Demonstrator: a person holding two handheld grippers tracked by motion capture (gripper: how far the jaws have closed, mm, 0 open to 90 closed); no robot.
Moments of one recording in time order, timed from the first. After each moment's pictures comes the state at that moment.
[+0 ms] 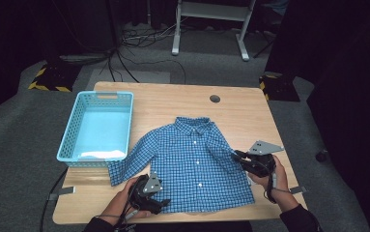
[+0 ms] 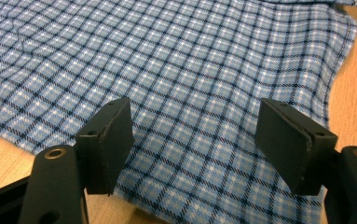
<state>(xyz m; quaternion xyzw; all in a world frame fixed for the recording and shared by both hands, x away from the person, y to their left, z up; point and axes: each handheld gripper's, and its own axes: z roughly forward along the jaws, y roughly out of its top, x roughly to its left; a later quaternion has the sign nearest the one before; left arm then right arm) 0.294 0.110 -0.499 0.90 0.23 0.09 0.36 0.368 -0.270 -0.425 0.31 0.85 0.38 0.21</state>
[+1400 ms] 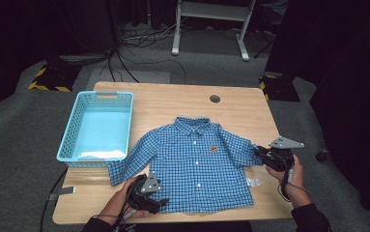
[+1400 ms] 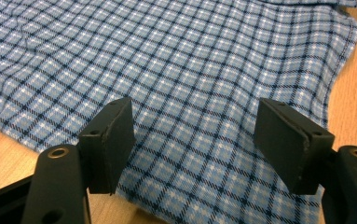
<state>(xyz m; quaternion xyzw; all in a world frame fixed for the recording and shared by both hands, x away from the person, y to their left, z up) 0.295 0.115 -0.499 0.90 0.23 0.09 0.37 0.389 -0.335 -0.438 0.41 0.81 0.35 0.24</state>
